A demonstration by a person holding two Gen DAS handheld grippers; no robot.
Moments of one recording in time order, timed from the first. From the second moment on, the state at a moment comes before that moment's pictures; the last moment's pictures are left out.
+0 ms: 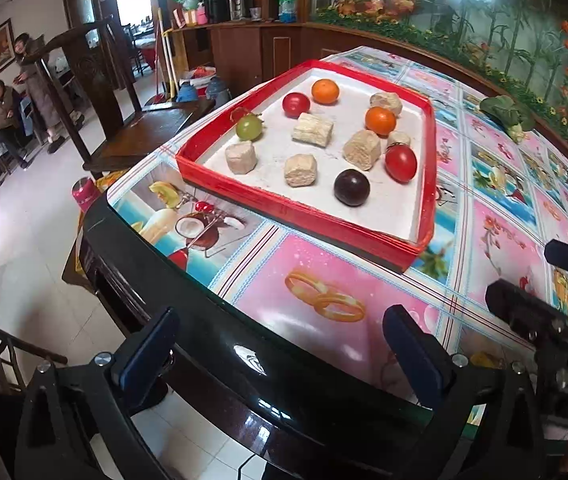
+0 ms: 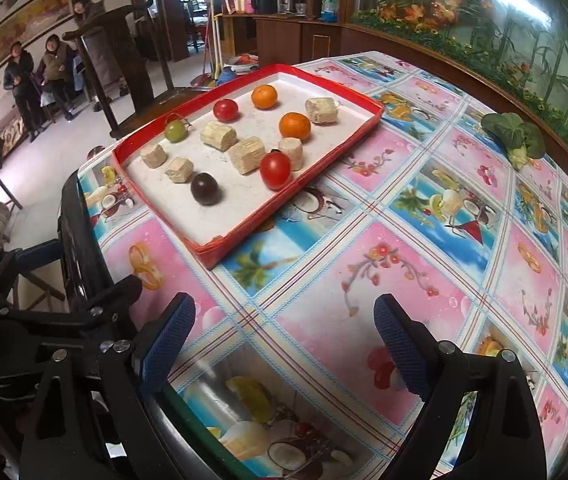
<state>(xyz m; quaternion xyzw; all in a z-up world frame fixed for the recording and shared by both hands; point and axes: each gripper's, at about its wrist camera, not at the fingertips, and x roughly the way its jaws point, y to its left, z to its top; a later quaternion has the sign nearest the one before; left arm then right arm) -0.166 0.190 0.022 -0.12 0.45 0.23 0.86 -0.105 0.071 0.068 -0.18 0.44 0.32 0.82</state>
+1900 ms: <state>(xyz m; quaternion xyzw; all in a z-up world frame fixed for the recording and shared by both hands) -0.156 0.182 0.033 -0.10 0.46 0.16 0.87 -0.088 0.072 0.070 -0.22 0.43 0.28 0.83</state>
